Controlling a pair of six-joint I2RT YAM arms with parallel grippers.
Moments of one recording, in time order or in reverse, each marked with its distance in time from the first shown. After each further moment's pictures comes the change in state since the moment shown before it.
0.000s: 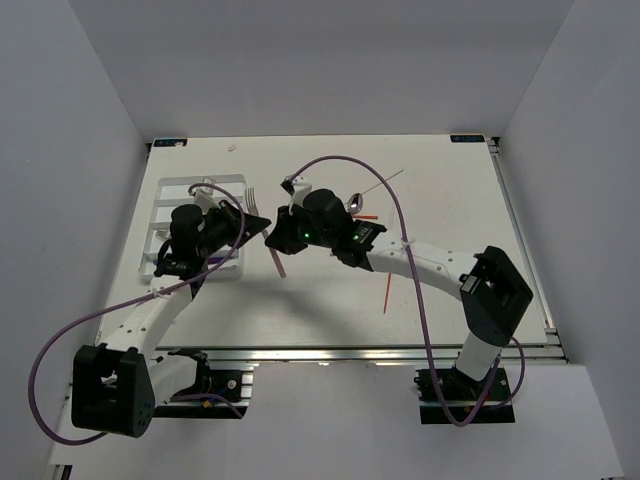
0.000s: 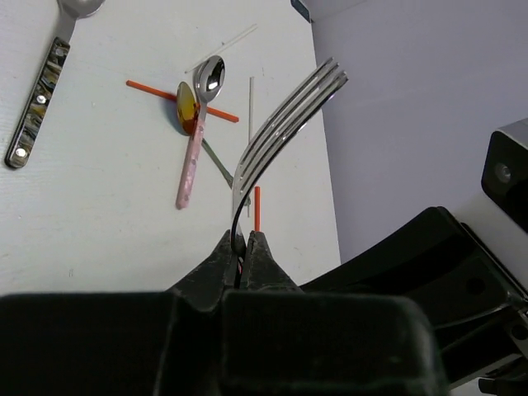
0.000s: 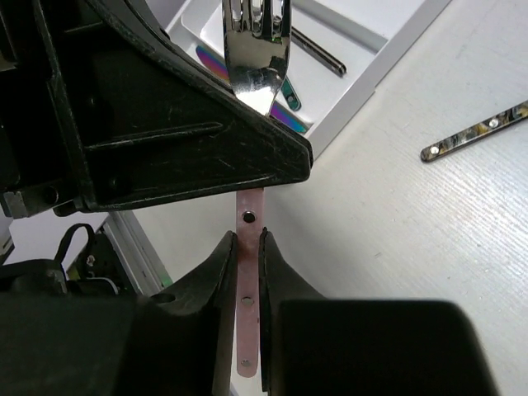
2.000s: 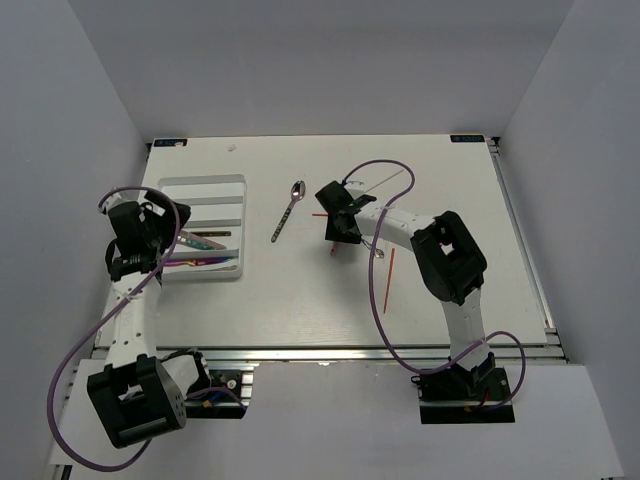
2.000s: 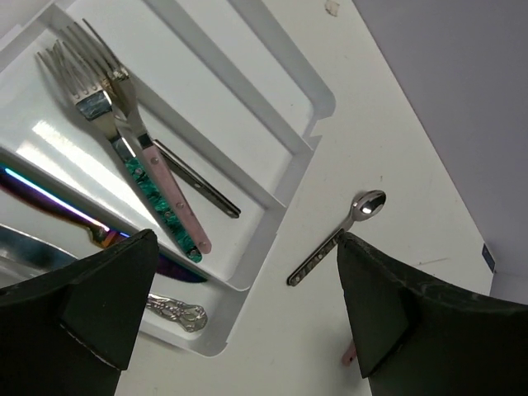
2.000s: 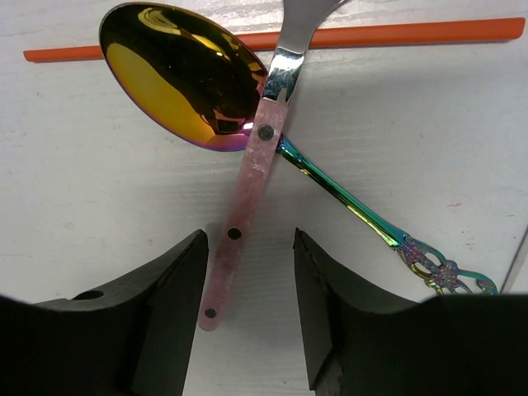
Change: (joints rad) left arm 0.451 -0.057 0.149 -0.401 -0.355 0.188; right arm -0.249 0.367 0.218 -0.558 0.497 0.259
